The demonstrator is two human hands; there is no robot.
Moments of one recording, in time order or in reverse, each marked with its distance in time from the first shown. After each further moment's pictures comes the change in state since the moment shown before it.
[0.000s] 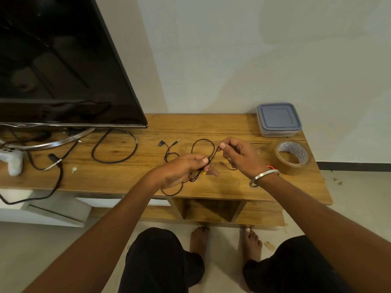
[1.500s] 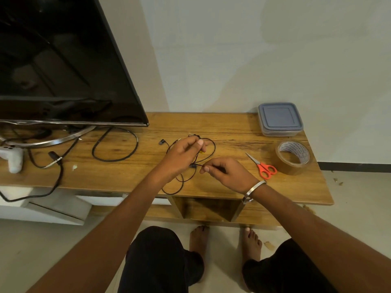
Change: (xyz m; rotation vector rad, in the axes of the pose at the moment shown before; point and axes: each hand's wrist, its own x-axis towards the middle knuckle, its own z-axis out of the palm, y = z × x) left_hand 0.007 0.001 -0.001 0.208 0.463 0.242; right_hand -0.013 0.012 0.030 -0.360 -0.221 -0.114
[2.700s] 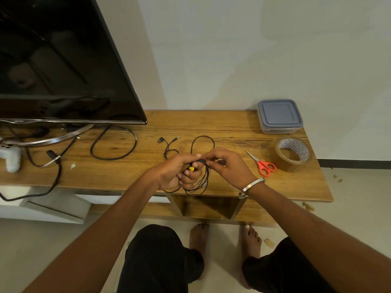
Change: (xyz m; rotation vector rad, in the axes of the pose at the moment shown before) left_hand -0.011 -0.013 -0.005 -0.627 -0.520 -0.561; right_hand 0.003 0.004 0.003 0.097 0.162 -0.016
